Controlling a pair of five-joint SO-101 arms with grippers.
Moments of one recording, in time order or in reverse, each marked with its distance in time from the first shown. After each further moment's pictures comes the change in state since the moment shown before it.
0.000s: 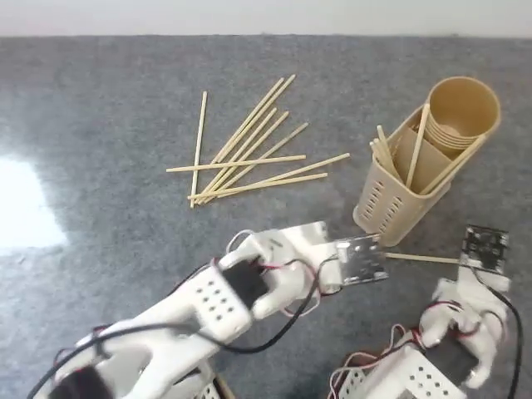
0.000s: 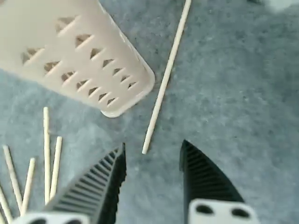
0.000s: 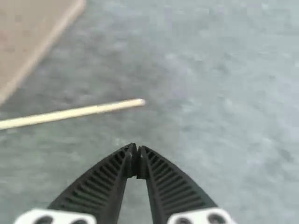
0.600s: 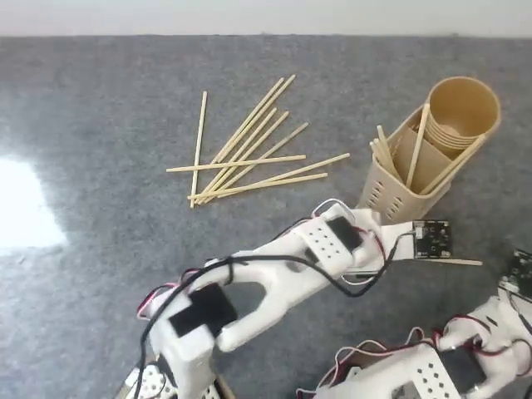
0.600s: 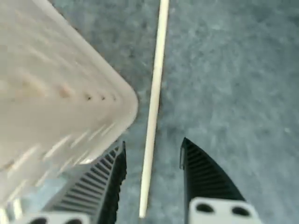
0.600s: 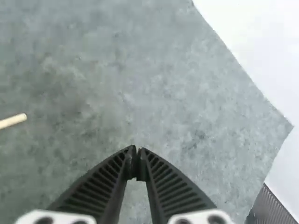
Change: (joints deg) left arm 2.3 47.8 -35.9 2.6 -3.4; right arm 17.3 0.0 8.1 -21.5 3.7
